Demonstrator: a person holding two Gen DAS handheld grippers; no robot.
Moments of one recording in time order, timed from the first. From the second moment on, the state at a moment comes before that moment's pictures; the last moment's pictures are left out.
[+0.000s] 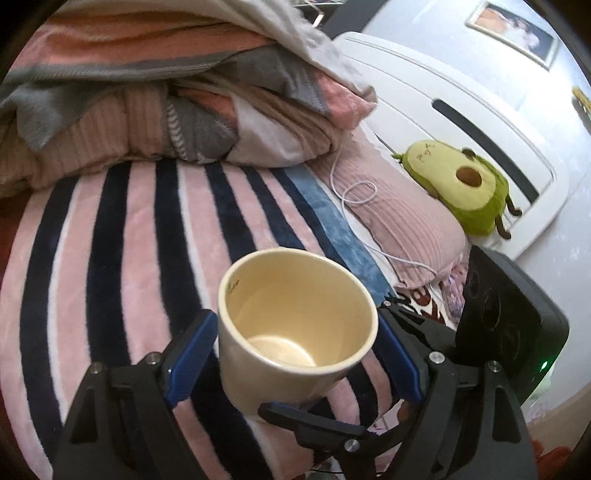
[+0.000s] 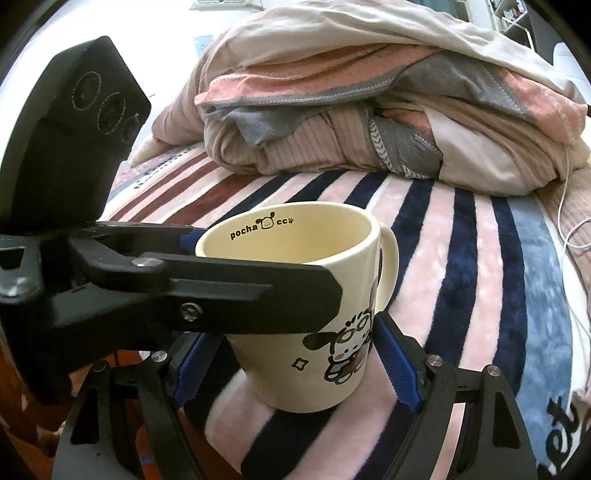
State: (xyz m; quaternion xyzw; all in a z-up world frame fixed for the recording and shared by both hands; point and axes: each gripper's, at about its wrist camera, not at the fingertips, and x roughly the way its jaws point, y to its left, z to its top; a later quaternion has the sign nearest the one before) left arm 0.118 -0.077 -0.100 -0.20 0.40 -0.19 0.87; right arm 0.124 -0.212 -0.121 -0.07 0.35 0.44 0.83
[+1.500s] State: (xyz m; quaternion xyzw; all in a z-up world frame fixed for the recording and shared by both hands) left arm 0.186 -0.077 -0.100 0.09 0.49 -0.28 0.82; right arm 0.128 -0.188 -0.155 -0.08 0.33 0.33 0.88
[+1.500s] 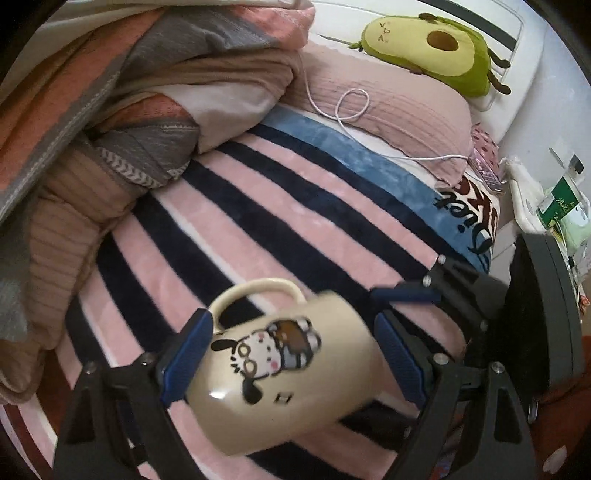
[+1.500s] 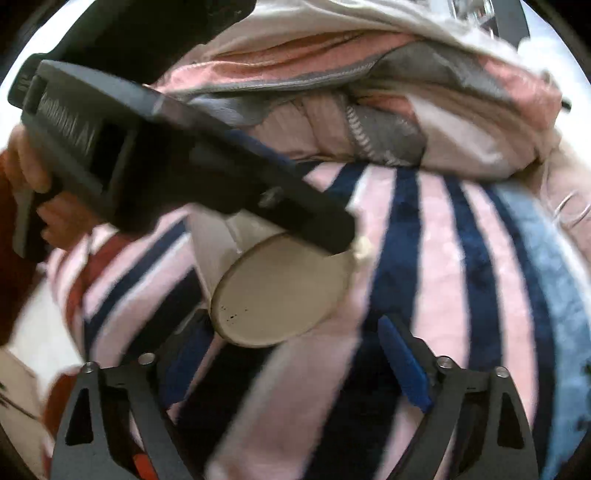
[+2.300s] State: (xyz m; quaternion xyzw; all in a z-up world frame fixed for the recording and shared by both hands) left arm 0.182 -0.050 -0.114 0.05 0.52 -0.26 0.81; right arm 0.206 -0.259 -0.145 0.29 0.48 0.41 0.72
